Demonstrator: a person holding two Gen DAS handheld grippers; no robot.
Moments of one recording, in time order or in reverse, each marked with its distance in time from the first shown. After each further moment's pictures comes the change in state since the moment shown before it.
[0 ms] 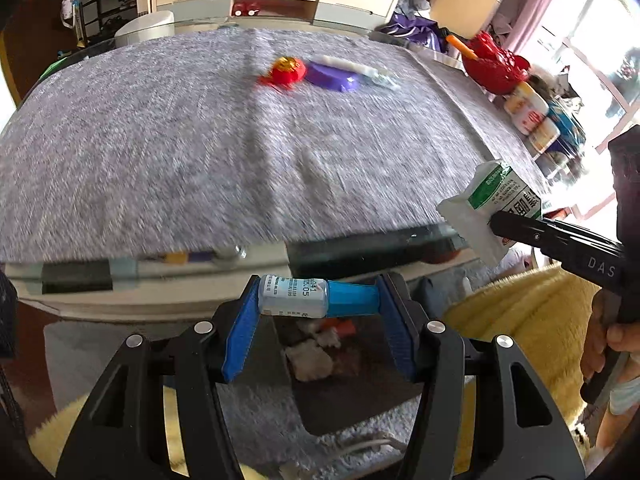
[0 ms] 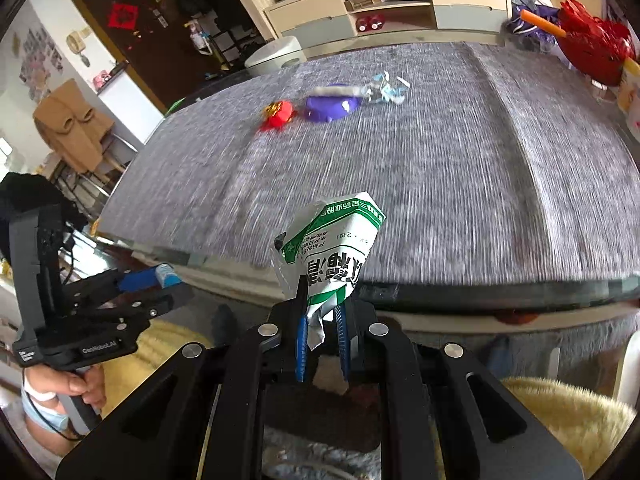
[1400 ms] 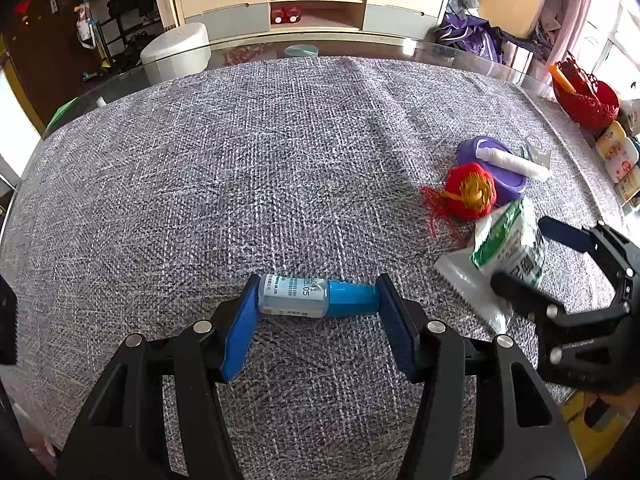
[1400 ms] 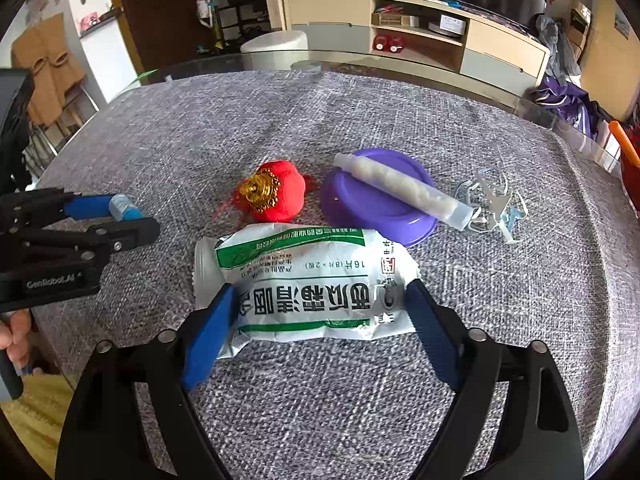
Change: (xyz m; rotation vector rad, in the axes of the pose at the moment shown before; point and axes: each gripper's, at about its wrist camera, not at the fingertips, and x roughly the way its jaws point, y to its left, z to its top) left arm 0.080 0.113 0.159 0.030 0.001 0.197; right arm 0.151 0.055 0.128 -0.219 -0.034 -0.221
